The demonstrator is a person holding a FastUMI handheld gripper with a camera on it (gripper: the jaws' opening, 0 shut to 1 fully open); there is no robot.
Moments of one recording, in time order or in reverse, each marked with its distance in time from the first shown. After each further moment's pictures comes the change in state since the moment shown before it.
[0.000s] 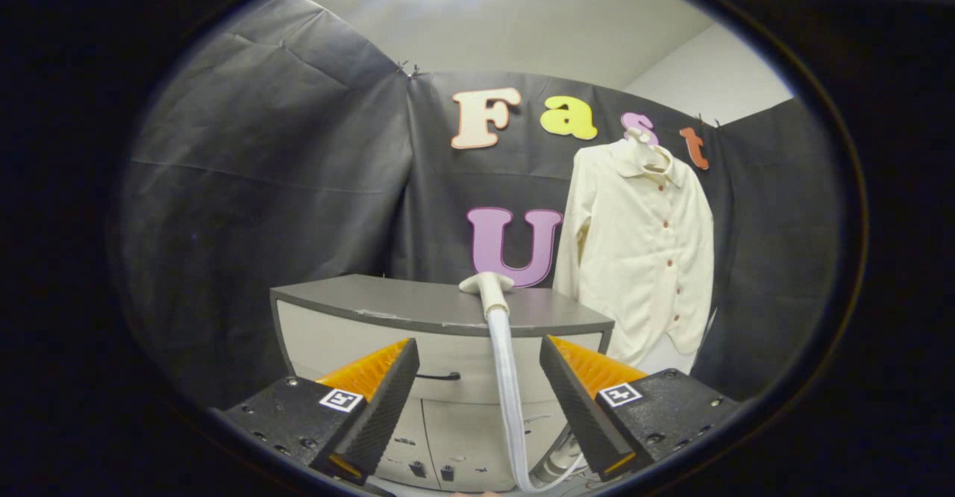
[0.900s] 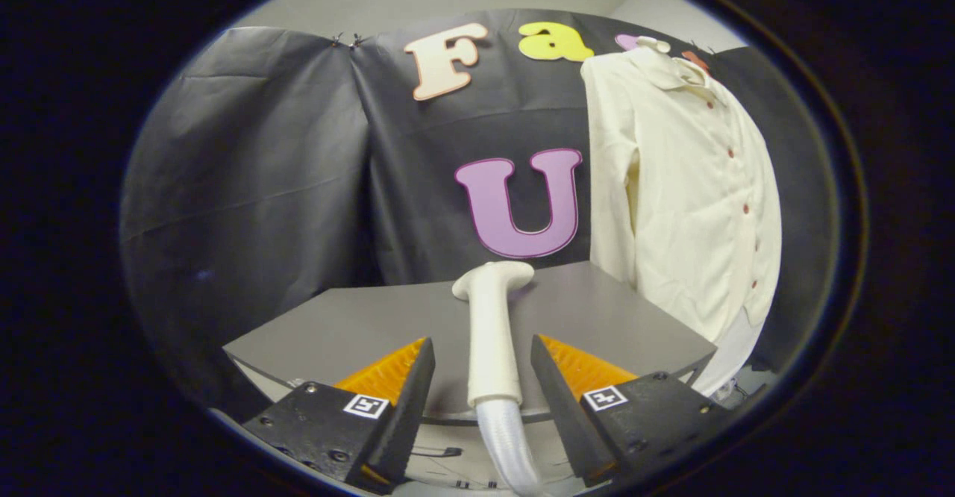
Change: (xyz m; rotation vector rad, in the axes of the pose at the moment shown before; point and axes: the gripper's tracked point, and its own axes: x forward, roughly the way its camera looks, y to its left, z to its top) arm 0.176 -0.005 -0.017 0.204 0.234 0.076
